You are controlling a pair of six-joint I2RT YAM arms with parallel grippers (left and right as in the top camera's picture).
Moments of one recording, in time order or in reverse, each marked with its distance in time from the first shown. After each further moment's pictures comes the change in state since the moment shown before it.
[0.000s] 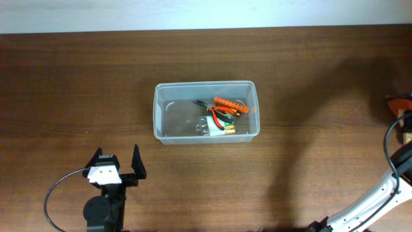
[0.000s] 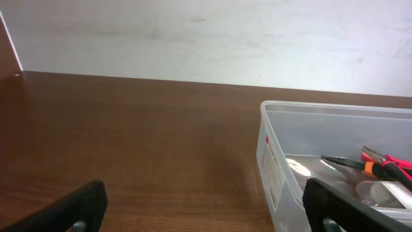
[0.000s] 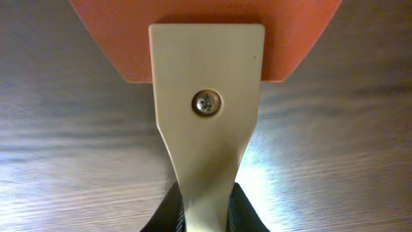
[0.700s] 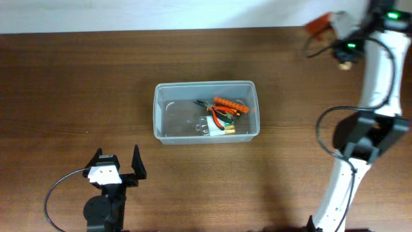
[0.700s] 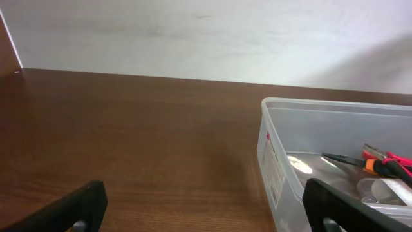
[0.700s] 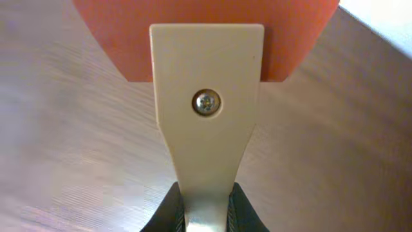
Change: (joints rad) left arm 0.000 0.000 0.000 -0.012 0.000 0.000; right arm 0.598 -0.031 0.431 -0.220 -0.097 -0.024
